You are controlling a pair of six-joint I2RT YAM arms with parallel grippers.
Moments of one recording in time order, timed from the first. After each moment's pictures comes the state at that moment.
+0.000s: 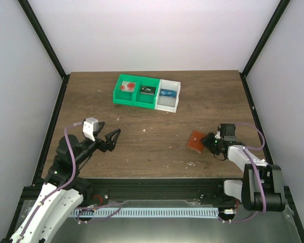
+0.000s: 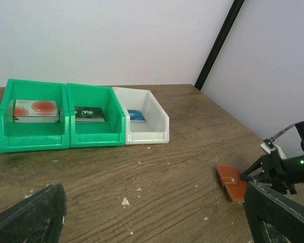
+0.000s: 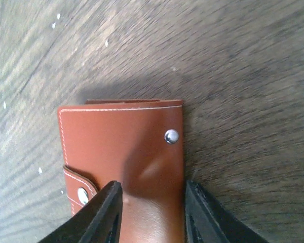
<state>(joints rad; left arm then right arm) -0.42 0.41 0.52 -0.26 0.23 -0.27 -0.04 1.19 0.40 -0.19 -0.33 0.67</state>
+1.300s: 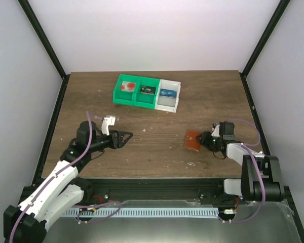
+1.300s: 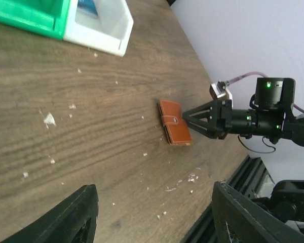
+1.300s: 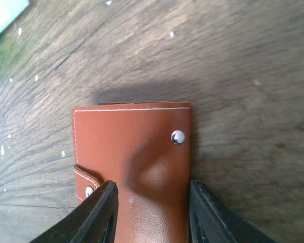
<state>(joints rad) -0.42 0.75 0.53 -0.21 0.53 -0.53 -0.04 1.27 0.39 -0.08 -0.46 0.54</state>
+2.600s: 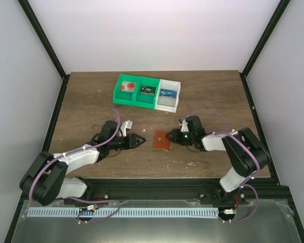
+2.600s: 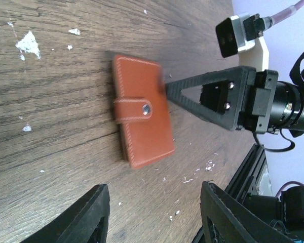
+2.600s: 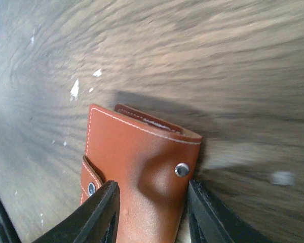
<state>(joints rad) -0.53 1.31 0.45 0.24 0.56 -0.76 0.43 1.61 0.55 0.26 -0.47 0.69</state>
